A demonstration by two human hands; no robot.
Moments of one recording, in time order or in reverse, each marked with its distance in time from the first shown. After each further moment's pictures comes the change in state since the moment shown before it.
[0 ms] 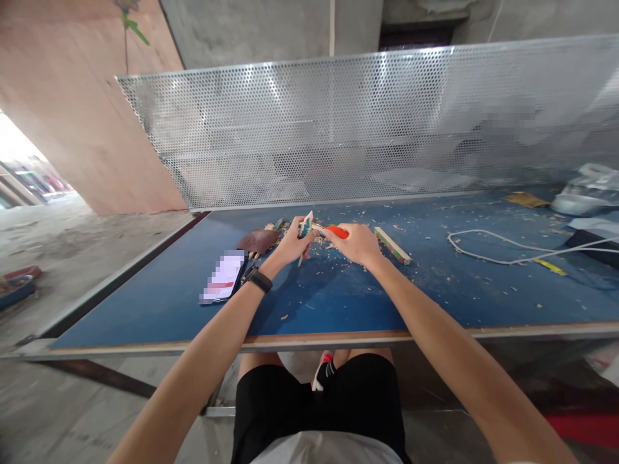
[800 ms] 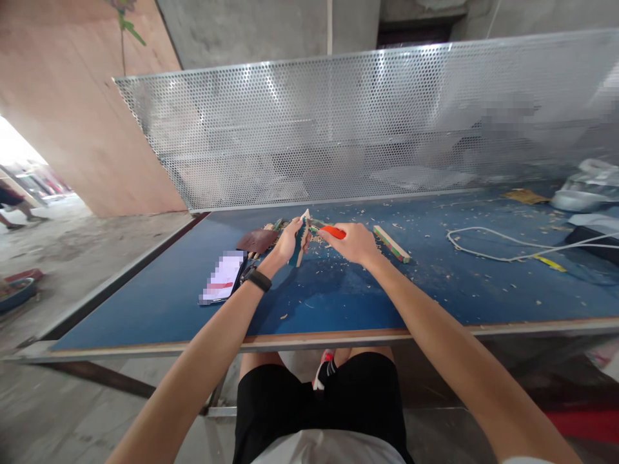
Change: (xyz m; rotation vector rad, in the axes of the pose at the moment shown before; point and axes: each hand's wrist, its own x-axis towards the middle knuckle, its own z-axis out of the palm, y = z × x) left_hand 0.010 0.003 0.001 -0.309 0.018 -0.057; right_hand 0.000 -0.003 0.001 0.014 -0.012 -0.051
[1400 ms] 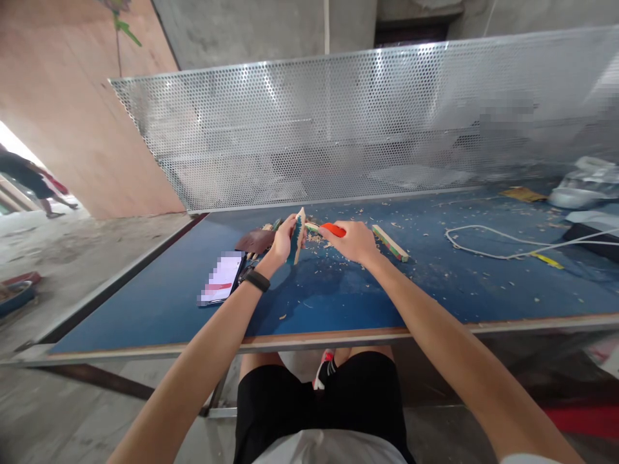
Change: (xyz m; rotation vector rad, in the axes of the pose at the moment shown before) left_hand 0.002 0.005 -0.001 -0.111 0.054 -0.030; right_hand 0.000 -0.001 -0.002 0.041 0.033 0.018
